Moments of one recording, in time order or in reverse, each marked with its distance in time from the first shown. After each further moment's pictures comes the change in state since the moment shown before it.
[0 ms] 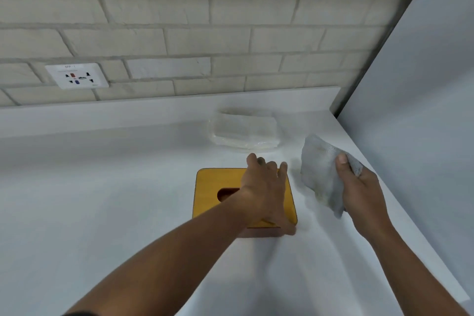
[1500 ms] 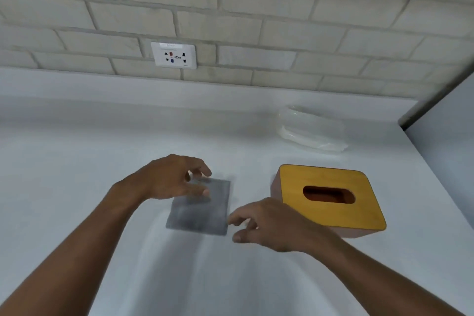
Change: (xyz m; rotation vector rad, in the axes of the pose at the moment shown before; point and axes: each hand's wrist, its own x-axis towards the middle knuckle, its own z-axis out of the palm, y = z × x) left_hand -0.224 -0.250 0.102 -0.859 -0.037 -0.297; right_hand -0.112 -0.042 0.219 -0.769 -1.179 -0.395
